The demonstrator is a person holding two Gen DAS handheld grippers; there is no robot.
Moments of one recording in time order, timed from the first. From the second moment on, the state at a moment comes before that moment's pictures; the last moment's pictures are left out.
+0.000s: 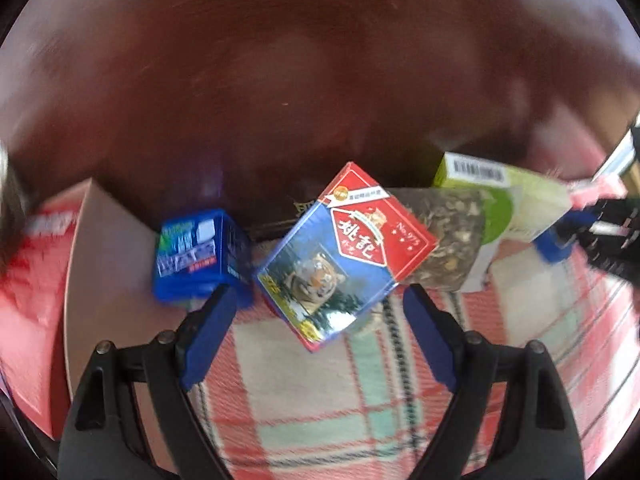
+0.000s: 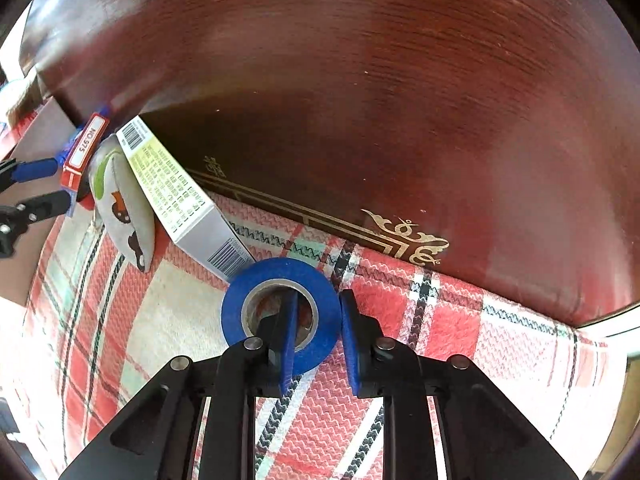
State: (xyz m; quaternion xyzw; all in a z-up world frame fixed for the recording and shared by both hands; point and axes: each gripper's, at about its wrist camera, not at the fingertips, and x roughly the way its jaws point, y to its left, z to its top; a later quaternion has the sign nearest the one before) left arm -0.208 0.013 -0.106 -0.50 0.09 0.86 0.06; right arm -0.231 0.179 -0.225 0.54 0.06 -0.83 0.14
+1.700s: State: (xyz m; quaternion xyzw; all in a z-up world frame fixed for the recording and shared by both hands) left arm -0.129 -0.026 0.004 -0.47 -0.03 0.88 0.00; right arm -0.200 0.214 -0.122 0.48 -0.05 -0.86 0.16
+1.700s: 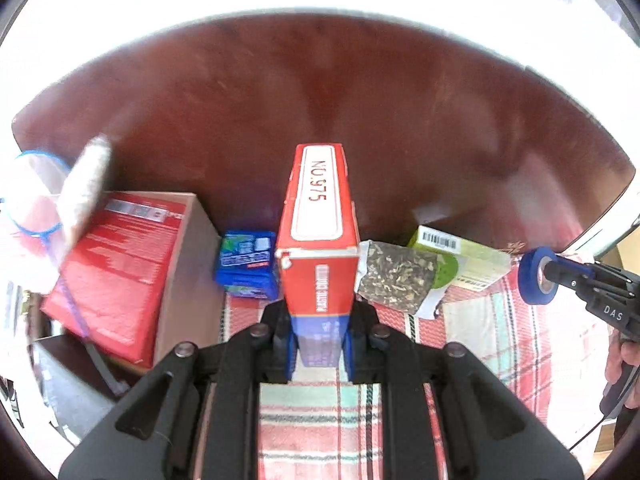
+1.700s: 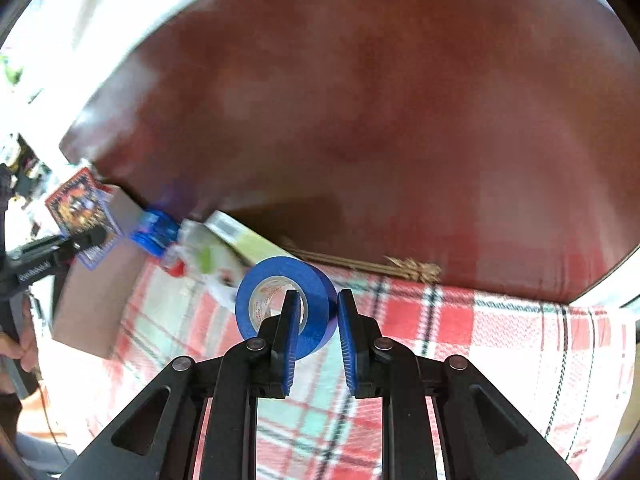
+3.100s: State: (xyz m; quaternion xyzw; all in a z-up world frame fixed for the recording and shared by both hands) left arm -0.107 -0.243 0.019 -0.52 -0.13 0.84 -0.05; right arm -0.242 -0.199 -0.070 0.49 -0.01 -0.81 0.33
